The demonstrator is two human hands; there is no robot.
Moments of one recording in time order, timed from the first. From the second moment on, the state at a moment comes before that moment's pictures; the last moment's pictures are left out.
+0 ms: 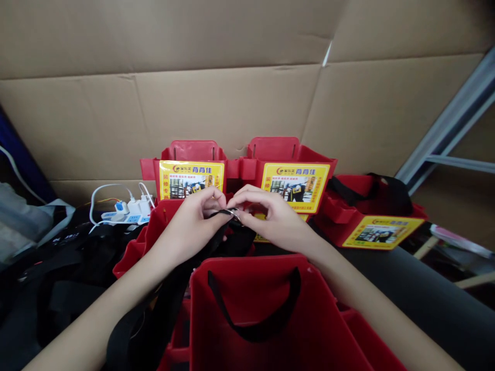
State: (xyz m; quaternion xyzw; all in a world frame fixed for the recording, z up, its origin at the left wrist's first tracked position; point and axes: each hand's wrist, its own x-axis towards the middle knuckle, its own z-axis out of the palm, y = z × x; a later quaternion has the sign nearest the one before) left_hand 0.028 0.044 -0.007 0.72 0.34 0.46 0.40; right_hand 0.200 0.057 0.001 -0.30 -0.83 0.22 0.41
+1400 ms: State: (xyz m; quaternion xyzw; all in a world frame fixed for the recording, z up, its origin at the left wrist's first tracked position) left_hand 0.025 0.038 -0.002 0.66 0.40 0.45 0.44; right_hand 0.228 0.068 0.013 -0.22 -0.66 0.48 0.53
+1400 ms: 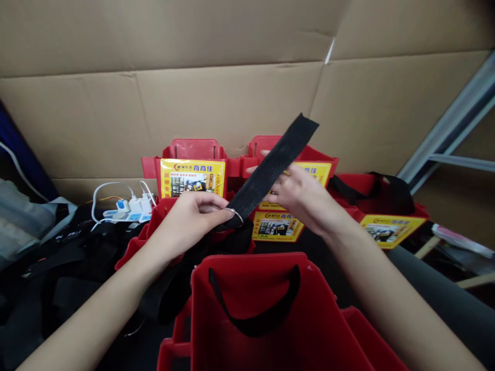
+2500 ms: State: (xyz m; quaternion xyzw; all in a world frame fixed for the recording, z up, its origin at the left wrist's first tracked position) left_hand 0.025 0.030 0.005 0.77 0.35 0.40 0.36; right_hand 0.216 0.055 0.010 -0.31 -0.71 0.47 0.42
